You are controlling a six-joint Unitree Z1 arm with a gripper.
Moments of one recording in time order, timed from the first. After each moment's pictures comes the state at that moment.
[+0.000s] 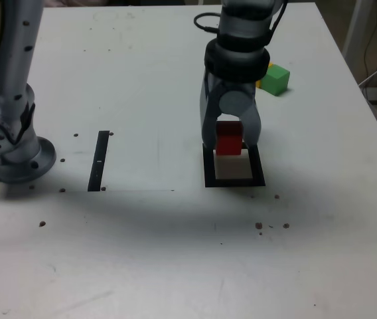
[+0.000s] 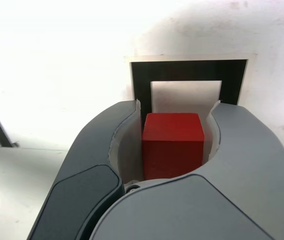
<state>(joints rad) -0.03 2.03 -1.54 1.21 0.02 -0.03</state>
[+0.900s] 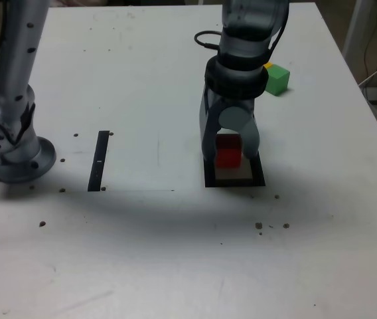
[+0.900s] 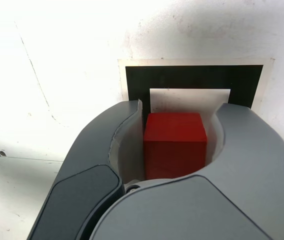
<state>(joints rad) -0.03 2.05 -1.48 1.13 0.01 -0.04</state>
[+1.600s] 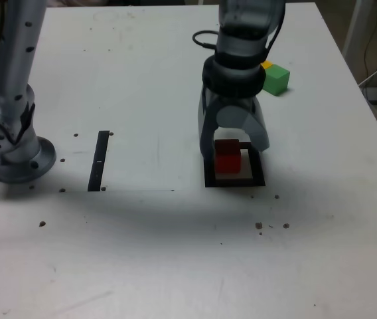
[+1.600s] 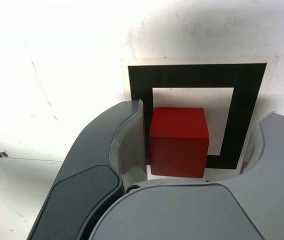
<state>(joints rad) -0.02 2.03 -1.46 1.13 0.01 -0.03</state>
